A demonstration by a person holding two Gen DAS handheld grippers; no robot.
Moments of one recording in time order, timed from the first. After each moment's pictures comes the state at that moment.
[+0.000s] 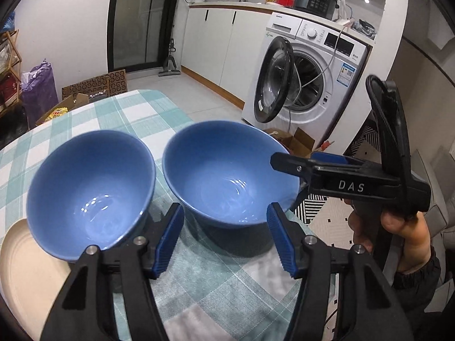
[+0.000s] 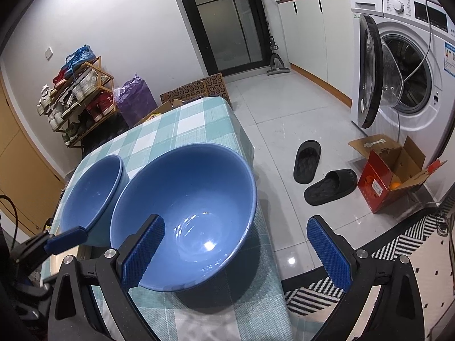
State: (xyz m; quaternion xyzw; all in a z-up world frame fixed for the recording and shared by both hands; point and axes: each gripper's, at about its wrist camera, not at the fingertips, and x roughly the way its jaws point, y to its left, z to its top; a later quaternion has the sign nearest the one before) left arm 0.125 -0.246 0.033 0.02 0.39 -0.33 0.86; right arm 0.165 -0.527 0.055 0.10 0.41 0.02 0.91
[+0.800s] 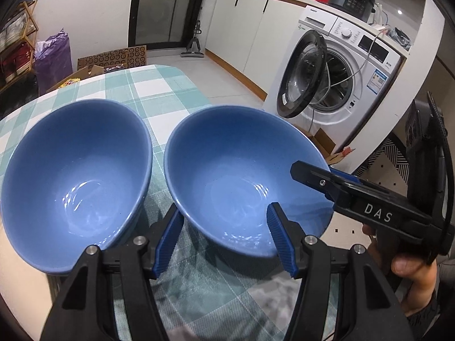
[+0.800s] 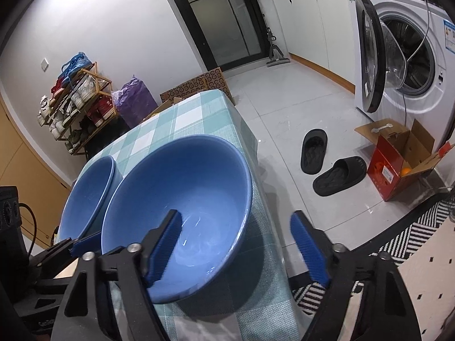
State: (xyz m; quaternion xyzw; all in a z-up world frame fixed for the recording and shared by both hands) left arm 0.159 -0.266 0.001 -0.02 0.44 -0.27 0.86; right arm 0.177 -0.534 0.032 0.15 0.42 0.02 0.90
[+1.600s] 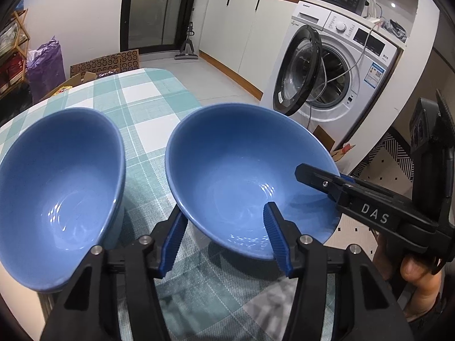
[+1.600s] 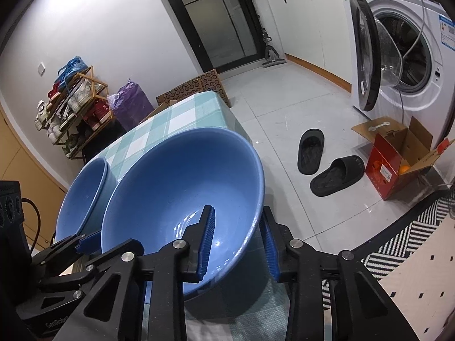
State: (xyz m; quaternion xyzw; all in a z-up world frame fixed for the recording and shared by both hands) left arm 0.168 -0.286 -0.005 0.00 0.43 -0.28 0.86; right arm 0.177 -0.542 0.027 0.15 0.41 0.01 0.90
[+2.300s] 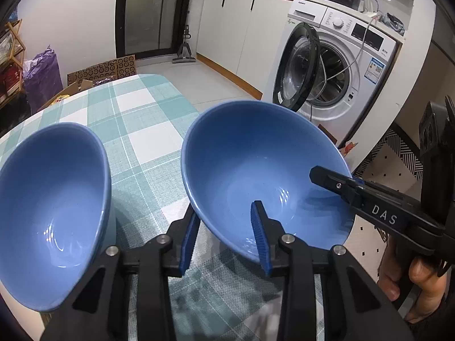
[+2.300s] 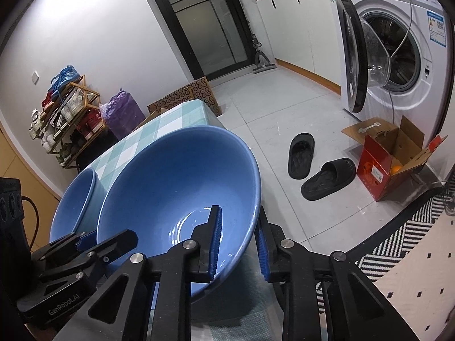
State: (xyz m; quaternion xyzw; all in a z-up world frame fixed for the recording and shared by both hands) left arm 0.175 -0.299 -0.006 0.02 0.42 -0.28 0.86; right arm 0.172 -0.561 0.027 0.16 0.40 -0.01 0.90
